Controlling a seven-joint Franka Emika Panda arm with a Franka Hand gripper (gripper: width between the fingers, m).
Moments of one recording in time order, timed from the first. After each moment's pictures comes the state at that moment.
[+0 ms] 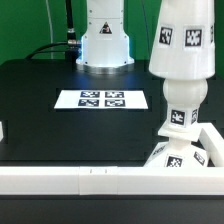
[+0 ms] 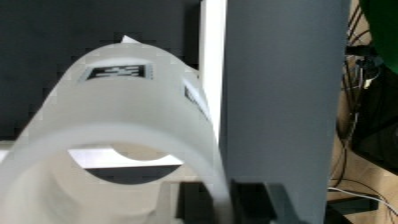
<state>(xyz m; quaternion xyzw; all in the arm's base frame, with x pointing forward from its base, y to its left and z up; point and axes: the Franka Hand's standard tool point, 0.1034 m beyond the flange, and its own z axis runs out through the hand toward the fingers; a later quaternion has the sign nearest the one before) 0.616 0.096 0.229 -0.99 -0.01 0.04 0.10</state>
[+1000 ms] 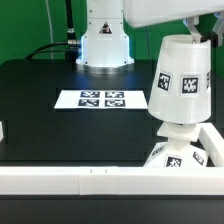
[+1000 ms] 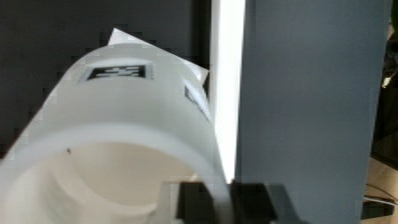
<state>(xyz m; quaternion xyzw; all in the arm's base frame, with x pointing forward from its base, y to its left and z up) 0.620 0.098 0.175 -0.99 0.00 0.05 0.09</state>
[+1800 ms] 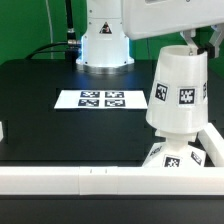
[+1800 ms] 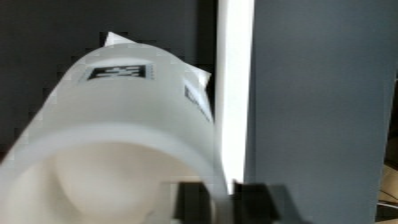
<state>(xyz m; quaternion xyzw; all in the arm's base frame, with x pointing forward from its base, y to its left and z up) 0.620 0.094 0.164 -0.99 0.00 0.05 0.09</state>
